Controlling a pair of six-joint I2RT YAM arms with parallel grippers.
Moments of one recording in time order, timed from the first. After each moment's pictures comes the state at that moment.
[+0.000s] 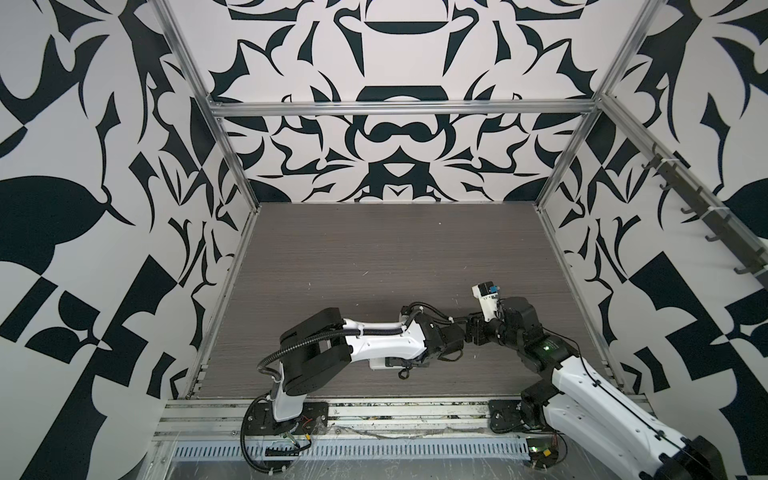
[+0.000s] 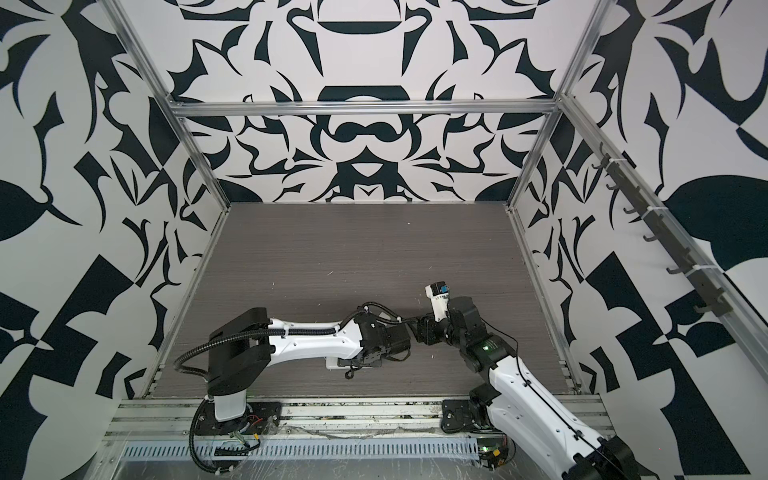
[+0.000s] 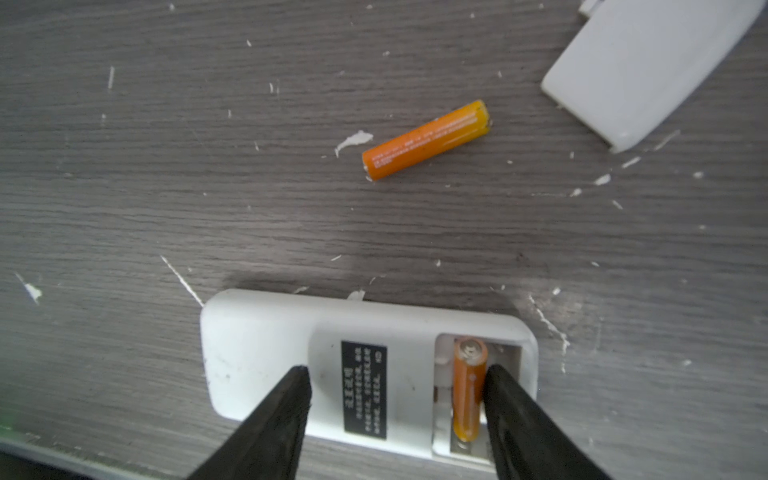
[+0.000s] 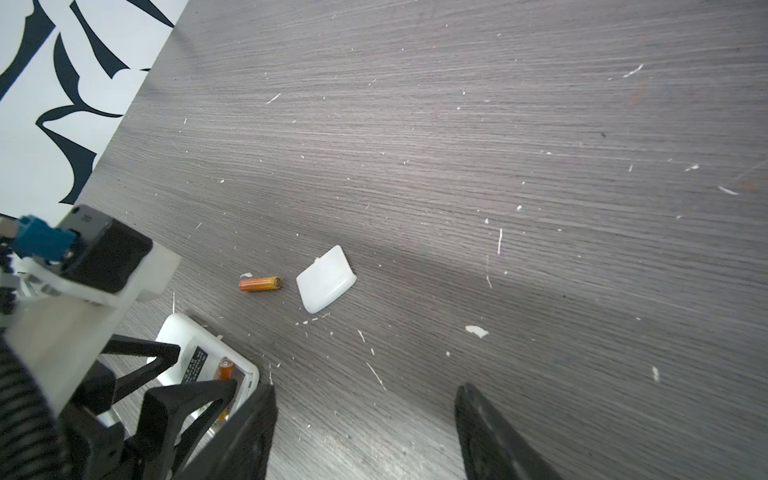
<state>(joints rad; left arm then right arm) -1.30 1.91 1.30 -1.03 -0.30 -1.26 0.43 0.75 0.35 -0.27 -0.30 0.34</state>
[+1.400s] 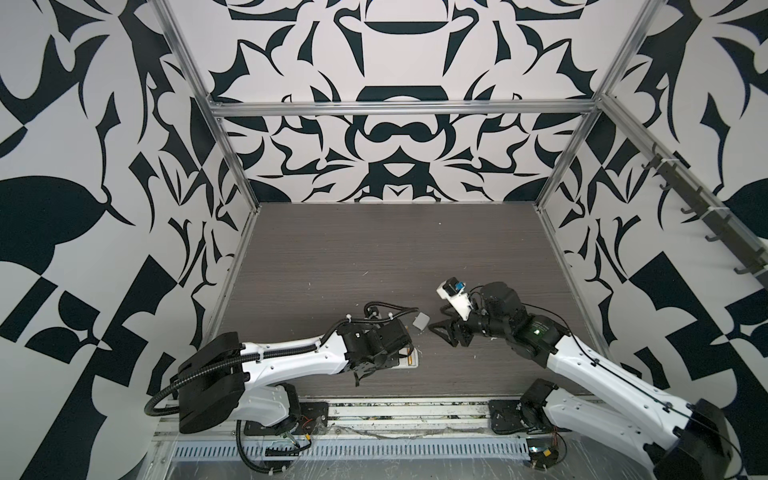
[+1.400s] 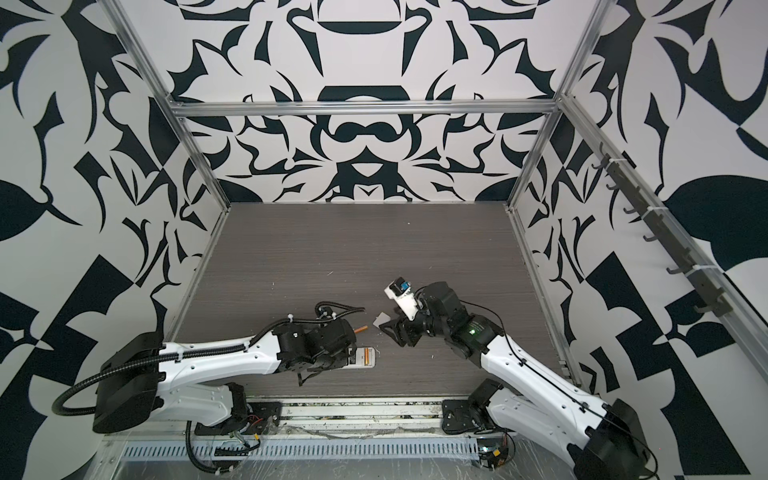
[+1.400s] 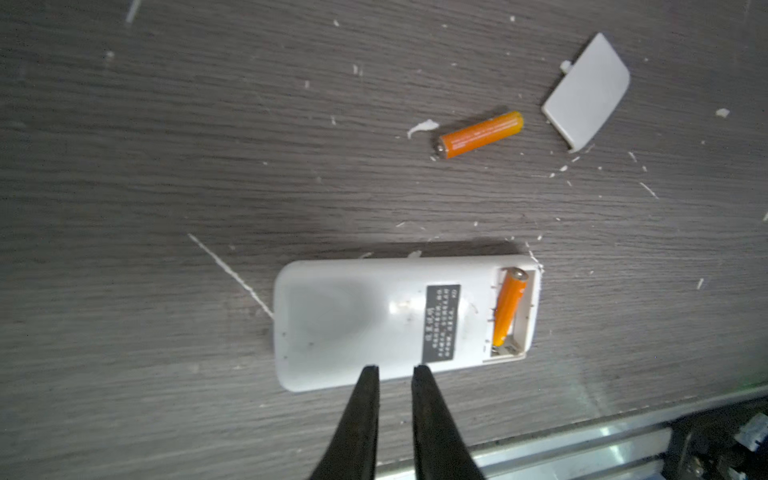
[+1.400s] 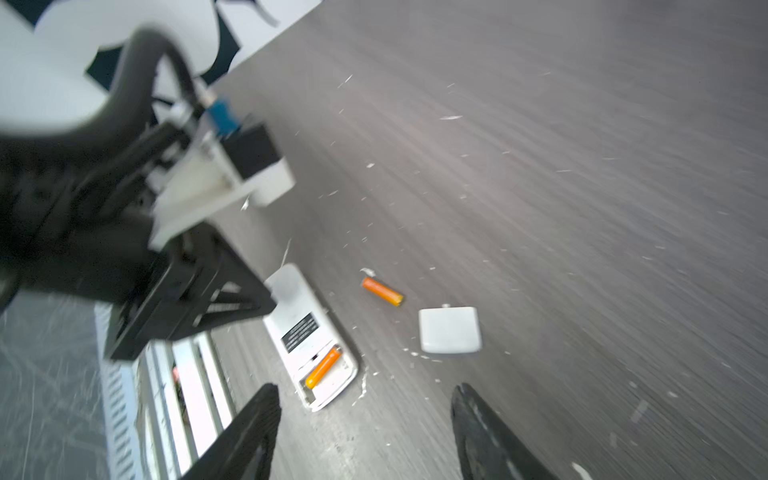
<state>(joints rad) -1.18 1.31 0.74 -0.62 -0.15 -1.23 0.73 0.93 0.63 -0.37 -0.37 0.00</state>
